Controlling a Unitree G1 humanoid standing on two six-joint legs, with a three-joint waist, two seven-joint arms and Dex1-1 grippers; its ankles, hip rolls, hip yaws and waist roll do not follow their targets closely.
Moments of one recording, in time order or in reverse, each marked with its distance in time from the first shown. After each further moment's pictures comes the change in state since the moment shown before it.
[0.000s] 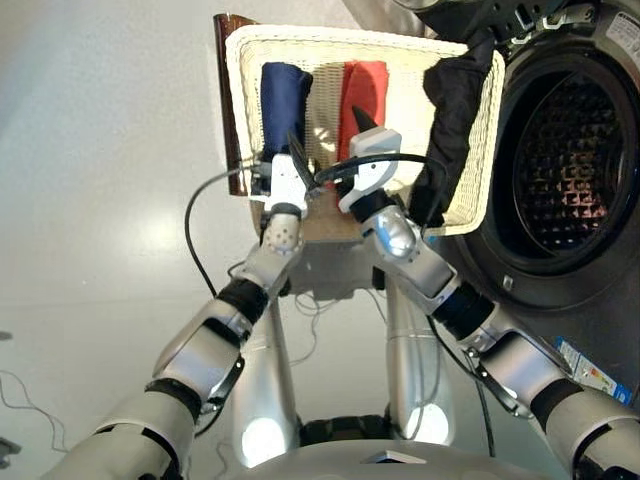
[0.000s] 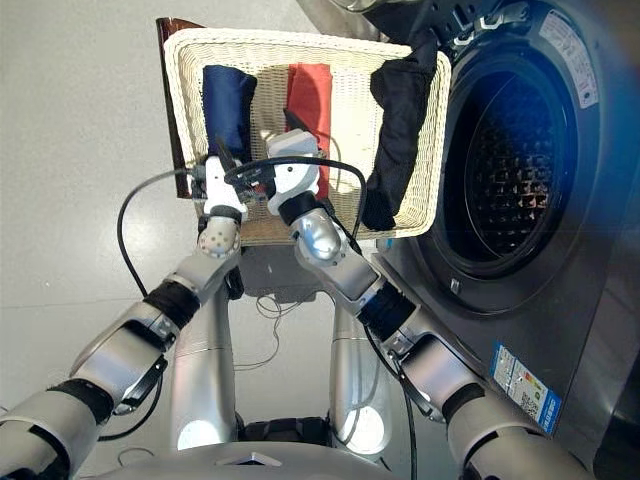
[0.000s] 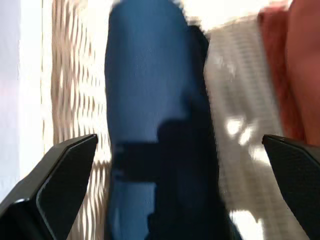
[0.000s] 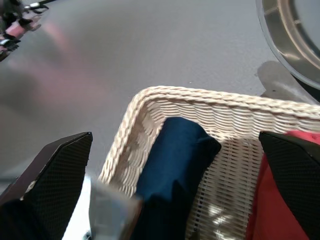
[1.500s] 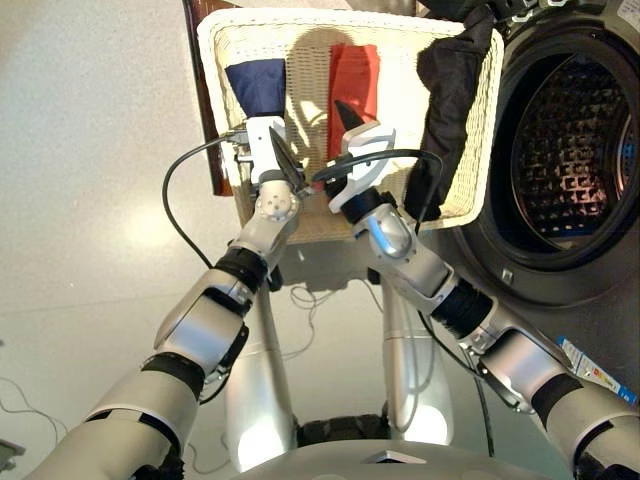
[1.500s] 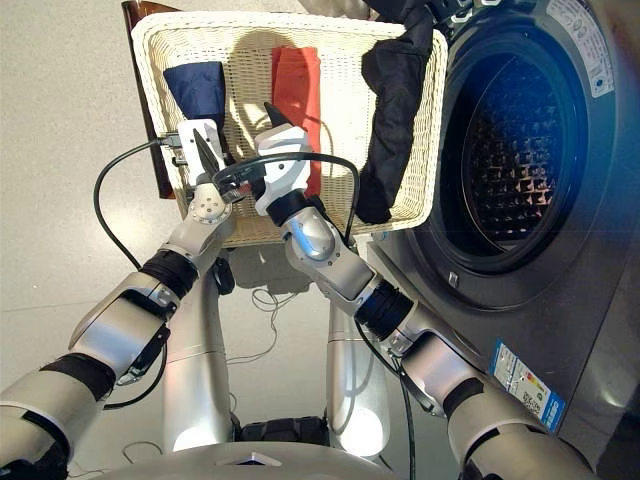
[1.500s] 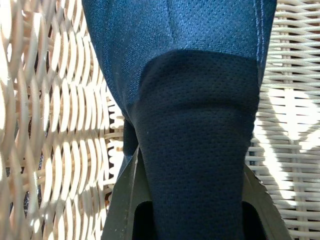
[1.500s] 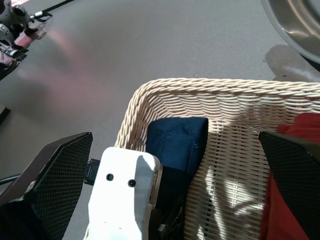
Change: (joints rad) left arm -0.099 -0.014 0.045 0.142 -0.231 0.019 0.020; right arm -0.007 -0.015 0.036 -0.051 0.083 -0.013 0.008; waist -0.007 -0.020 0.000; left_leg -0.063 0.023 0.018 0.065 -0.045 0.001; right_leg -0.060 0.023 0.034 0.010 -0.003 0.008
